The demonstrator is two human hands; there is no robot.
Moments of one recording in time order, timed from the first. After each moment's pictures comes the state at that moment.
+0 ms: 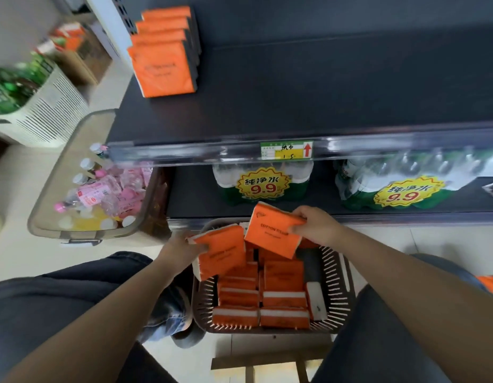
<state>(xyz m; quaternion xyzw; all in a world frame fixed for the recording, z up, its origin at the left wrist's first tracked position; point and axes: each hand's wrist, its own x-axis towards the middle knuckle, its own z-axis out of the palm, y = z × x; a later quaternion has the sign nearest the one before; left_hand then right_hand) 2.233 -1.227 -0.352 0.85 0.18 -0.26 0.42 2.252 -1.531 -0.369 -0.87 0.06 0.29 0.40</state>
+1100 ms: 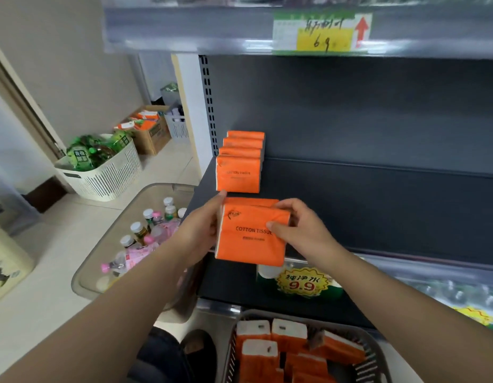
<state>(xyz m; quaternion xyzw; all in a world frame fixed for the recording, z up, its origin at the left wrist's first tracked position) 2.352 -1.191 -0.181 0.64 0.08 -0.16 0.74 2.345 -1.398 -0.186 -0.79 -0.04 0.07 0.60</state>
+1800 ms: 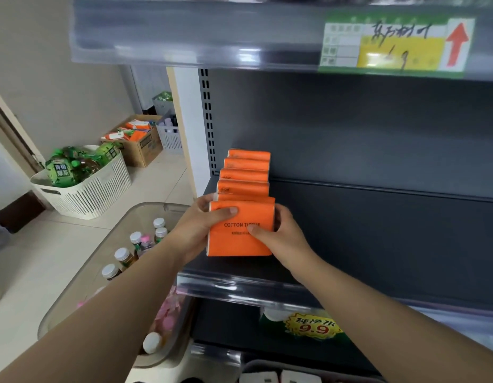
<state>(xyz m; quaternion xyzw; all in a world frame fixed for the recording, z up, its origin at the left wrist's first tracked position) 2.457 -1.162 -0.196 0.60 0.05 -0.12 0.79 2.434 -1.341 -0.202 -0.77 0.01 0.04 0.64</state>
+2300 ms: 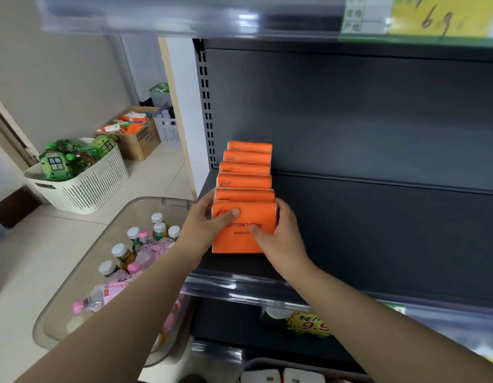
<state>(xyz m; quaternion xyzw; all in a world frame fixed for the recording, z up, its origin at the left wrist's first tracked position) 2.460 -1.168 -0.225 0.72 -0.01 -0.01 0.70 2.442 -1.328 -0.230 -0.81 0.01 -0.05 0.59</state>
